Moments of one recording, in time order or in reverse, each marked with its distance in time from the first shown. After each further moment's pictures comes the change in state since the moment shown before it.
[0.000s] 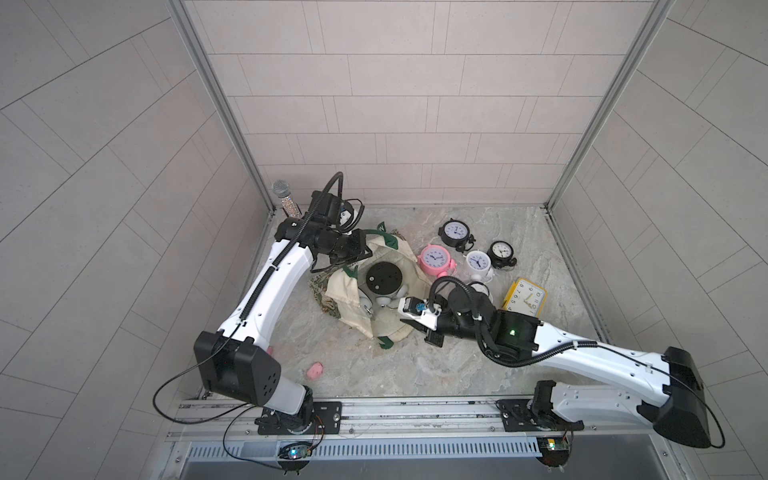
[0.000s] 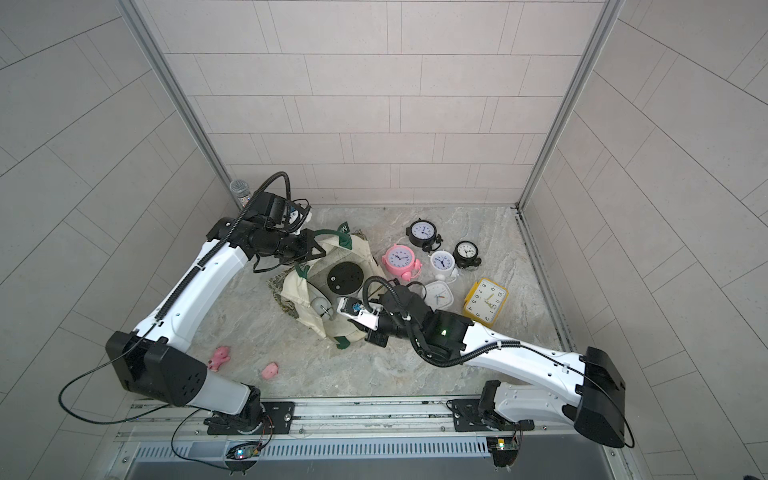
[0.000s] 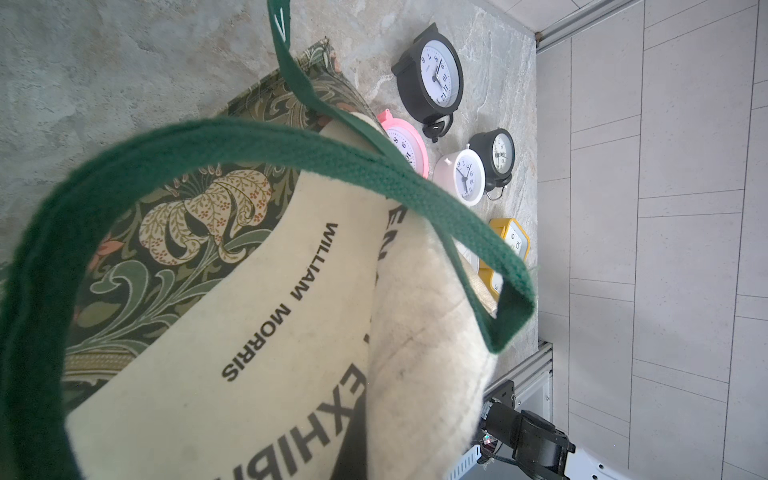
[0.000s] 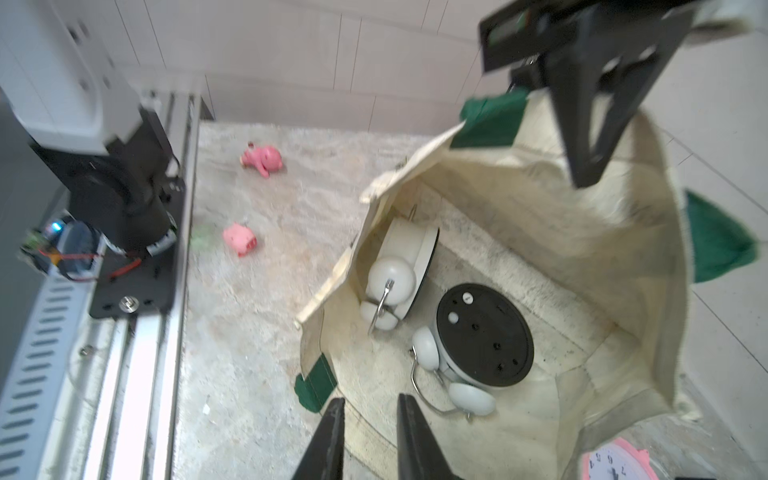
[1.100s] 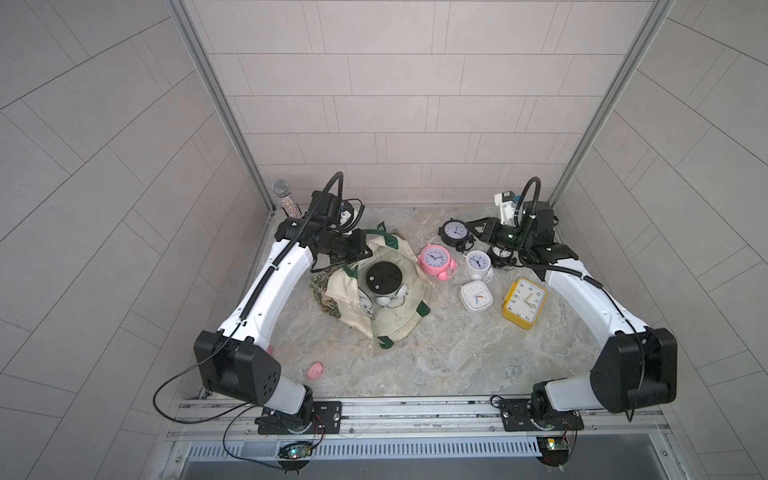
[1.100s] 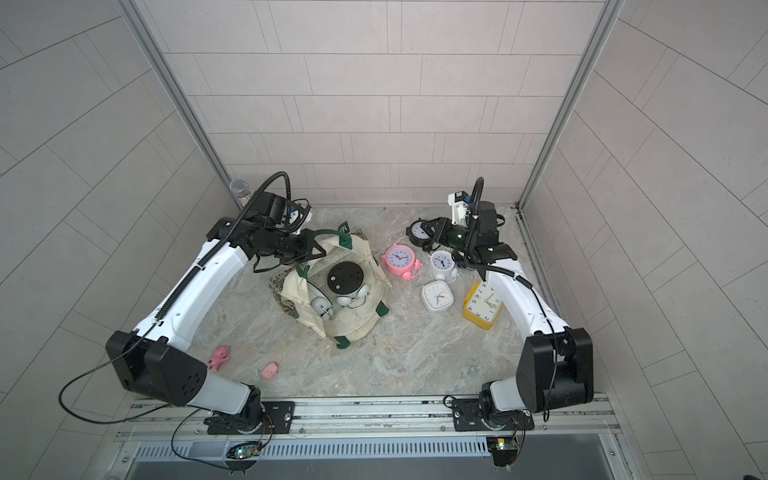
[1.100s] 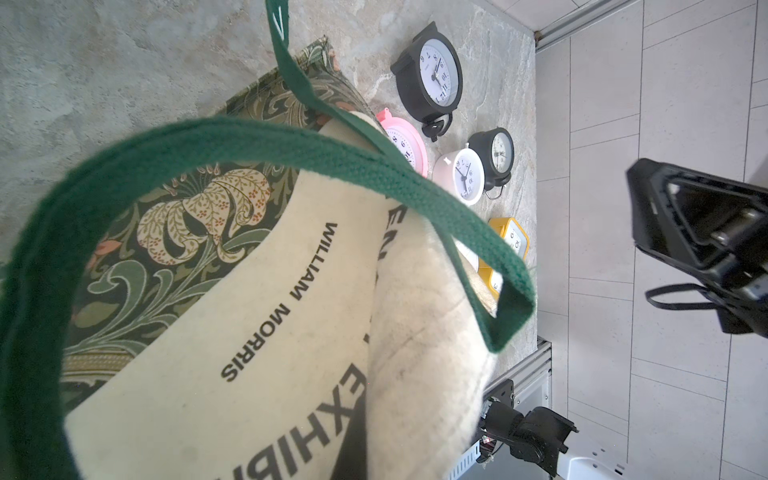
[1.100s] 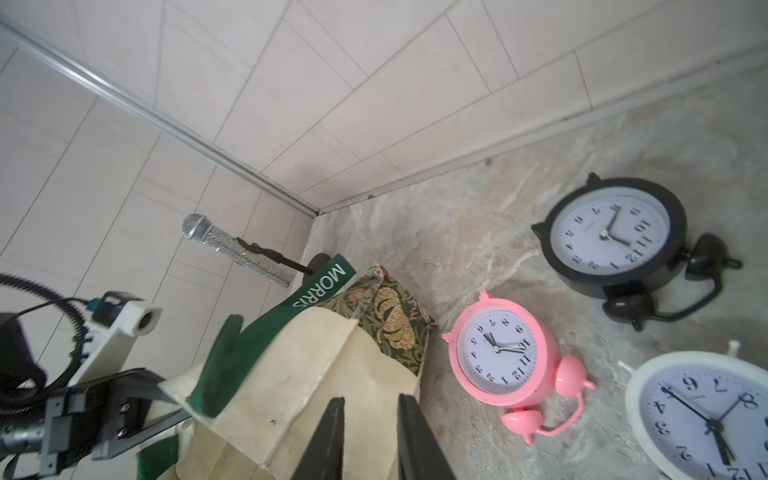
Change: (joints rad) left arm 0.000 0.000 -0.002 0.001 0.003 0.000; right arm -0.937 0.179 0.294 0.017 -0.563 0.930
